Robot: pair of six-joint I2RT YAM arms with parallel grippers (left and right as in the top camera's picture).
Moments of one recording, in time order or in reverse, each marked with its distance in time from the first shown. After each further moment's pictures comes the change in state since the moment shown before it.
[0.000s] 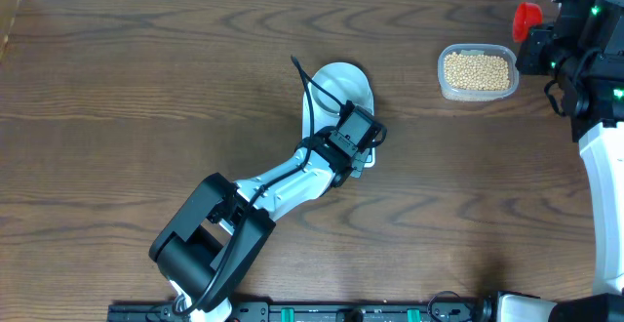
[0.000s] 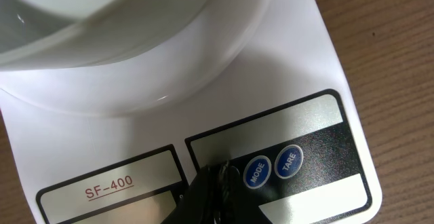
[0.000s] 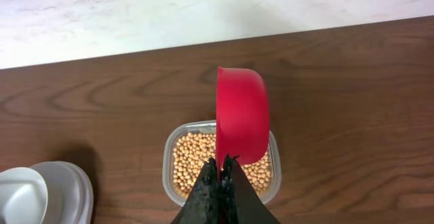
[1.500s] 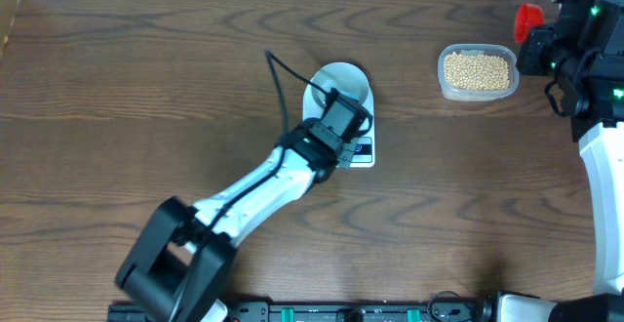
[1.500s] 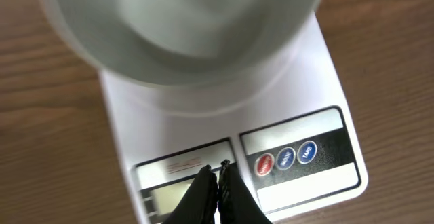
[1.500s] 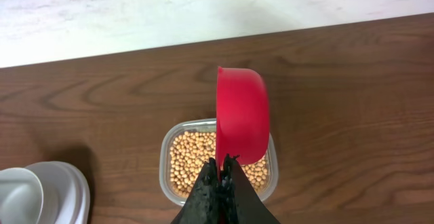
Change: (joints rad) left arm 0.056 -0.163 0.000 -0.090 0.000 0.008; right arm 0.000 0.000 0.000 -0.004 0.013 0.000
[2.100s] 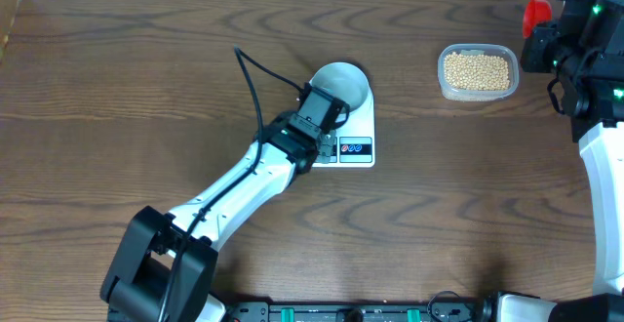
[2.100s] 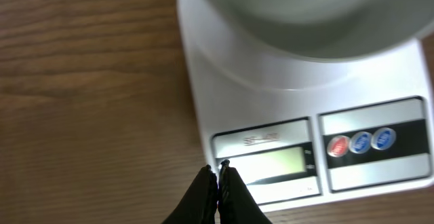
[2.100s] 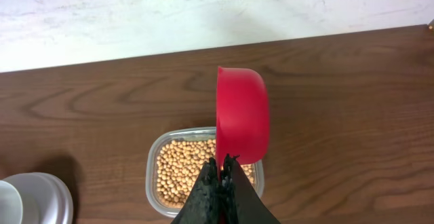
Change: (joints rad) left arm 0.098 -0.050 0.000 -0.126 0.000 0.000; right arm 0.000 0.000 0.000 0.028 0.044 -0.025
